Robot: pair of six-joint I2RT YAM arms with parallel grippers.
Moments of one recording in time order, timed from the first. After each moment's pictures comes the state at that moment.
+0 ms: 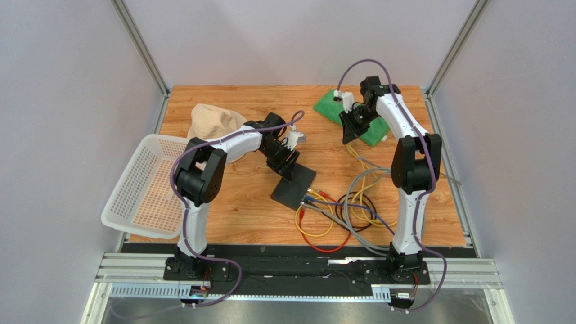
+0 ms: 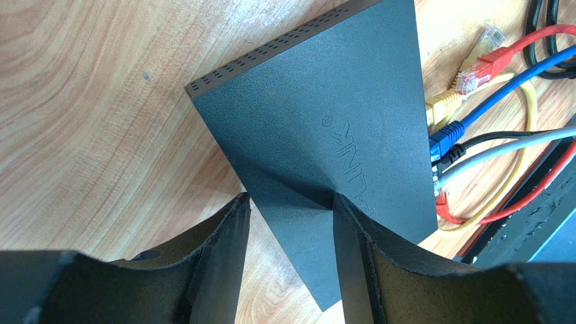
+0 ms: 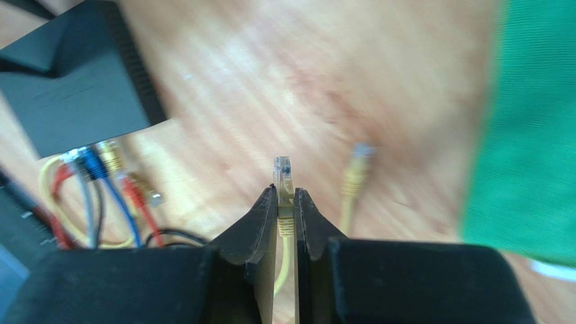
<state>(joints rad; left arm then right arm) -0.54 2.07 1.50 -0.70 0.52 0.19 0.13 2.16 1.95 -1.12 -0.50 -0.51</state>
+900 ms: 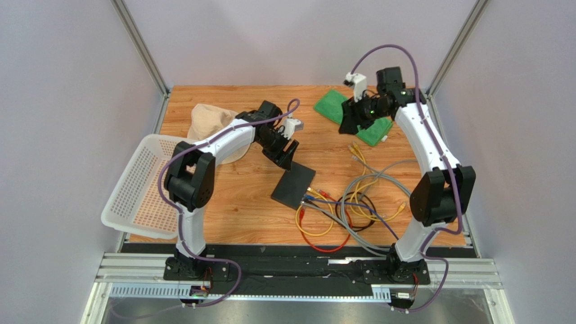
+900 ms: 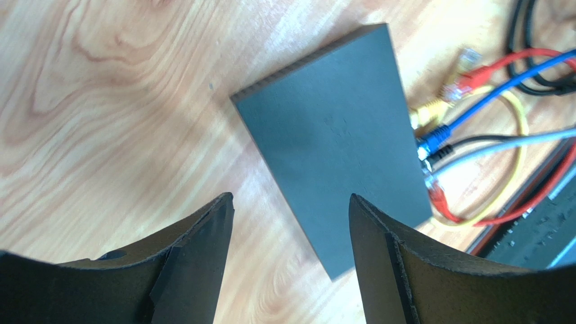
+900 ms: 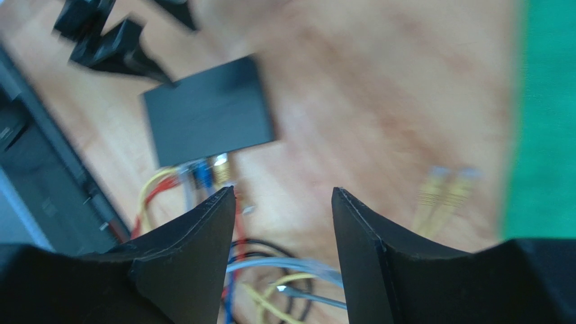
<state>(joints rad) -0.52 1.97 1.56 -0.74 0.46 0.21 0.17 1.75 1.72 -0.92 -0.59 -0.38</state>
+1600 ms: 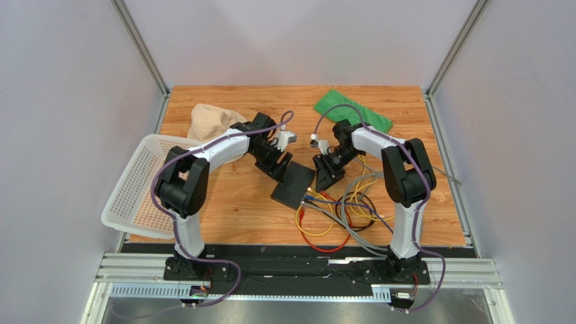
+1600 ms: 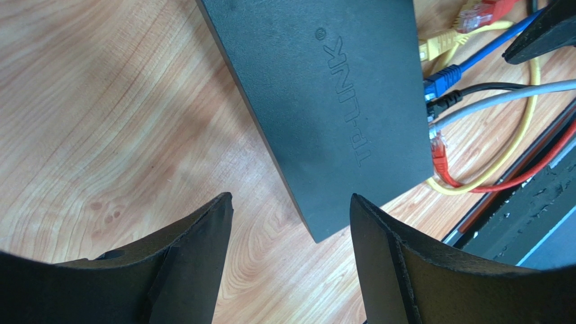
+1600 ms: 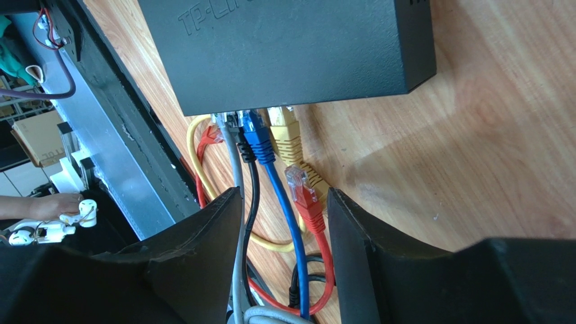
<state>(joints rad) -0.51 1.87 1.36 -0.72 0.46 0.18 0.36 2.01 1.38 -0.93 -0.77 -0.29</state>
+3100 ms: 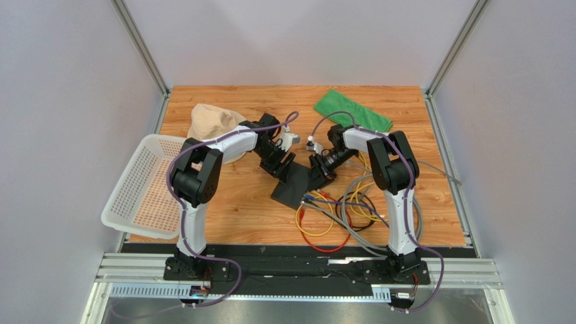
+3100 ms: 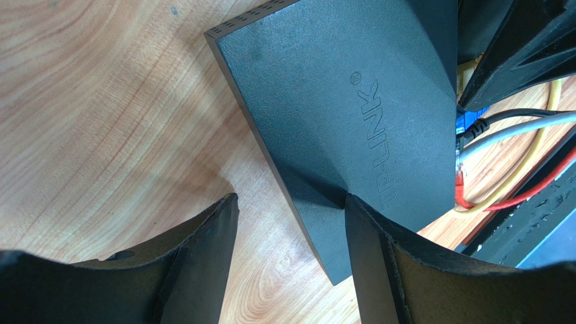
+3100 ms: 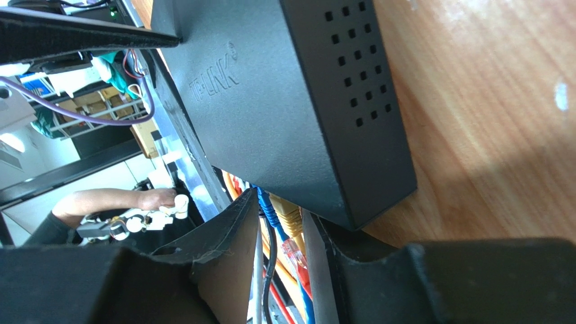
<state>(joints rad) -0.51 2.04 1.46 -0.74 0.49 0.19 0.35 2.24 1.49 -0.92 -0.96 -0.19</state>
